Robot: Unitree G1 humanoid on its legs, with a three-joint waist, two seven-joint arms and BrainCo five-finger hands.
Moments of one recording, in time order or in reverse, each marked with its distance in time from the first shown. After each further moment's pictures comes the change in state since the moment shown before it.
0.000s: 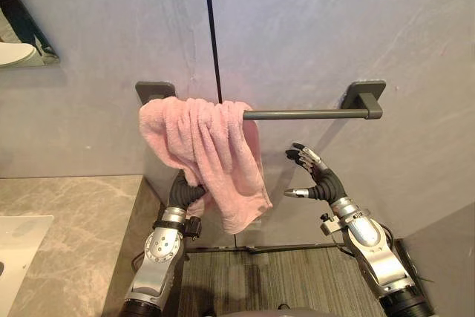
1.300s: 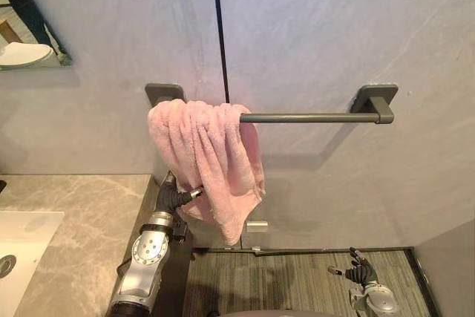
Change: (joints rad) left arm -0.002 0.051 0.088 0.077 0.030 0.006 -0.004; right arm 0.130 0.160 -0.386 0.842 -0.244 0.119 -0.144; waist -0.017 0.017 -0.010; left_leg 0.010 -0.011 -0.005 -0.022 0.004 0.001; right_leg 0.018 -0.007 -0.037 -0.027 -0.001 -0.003
